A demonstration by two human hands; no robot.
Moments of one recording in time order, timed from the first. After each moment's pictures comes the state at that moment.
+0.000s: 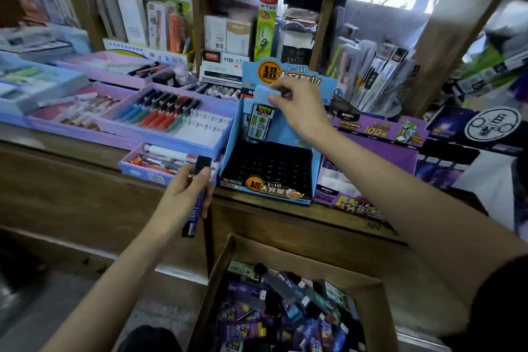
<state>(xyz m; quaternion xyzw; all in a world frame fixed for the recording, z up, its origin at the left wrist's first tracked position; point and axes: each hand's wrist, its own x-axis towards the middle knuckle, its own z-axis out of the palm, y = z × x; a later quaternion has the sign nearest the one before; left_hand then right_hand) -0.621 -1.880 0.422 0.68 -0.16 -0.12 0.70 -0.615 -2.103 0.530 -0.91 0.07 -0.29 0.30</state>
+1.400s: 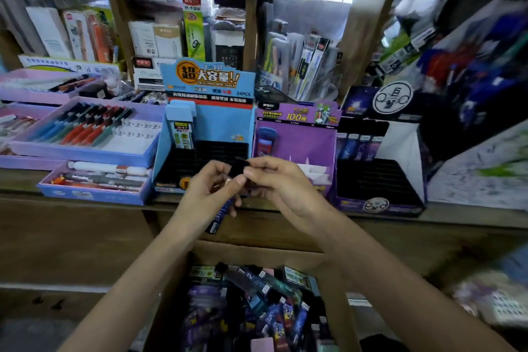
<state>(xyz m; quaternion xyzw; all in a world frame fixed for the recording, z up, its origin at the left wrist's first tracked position) -0.693 -1.984 0.447 0.62 -0.35 -0.19 0.68 -0.777 -2.106 0.474 -0.66 0.14 -0.13 0.73</state>
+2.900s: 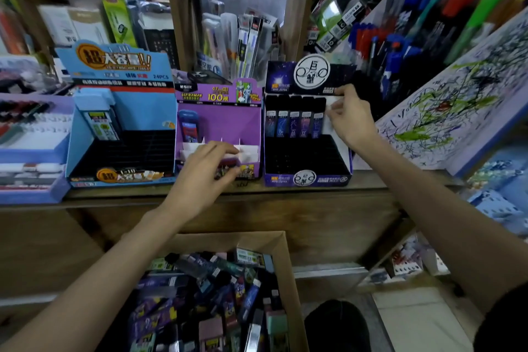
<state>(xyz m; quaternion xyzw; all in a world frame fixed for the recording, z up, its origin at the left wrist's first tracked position) -0.733 -2.069 0.437 0.76 -0.55 0.07 0.34 -0.874 -2.318 0.504 -0.87 0.35 -0.28 0.20</state>
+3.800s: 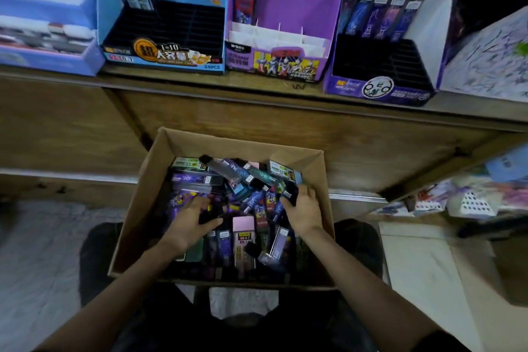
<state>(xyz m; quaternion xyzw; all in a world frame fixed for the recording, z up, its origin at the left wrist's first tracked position) -0.775 -1.907 0.203 0.87 -0.25 -0.31 0.30 -0.912 -2.117 0.212 -0.83 0.45 0.03 0.33</state>
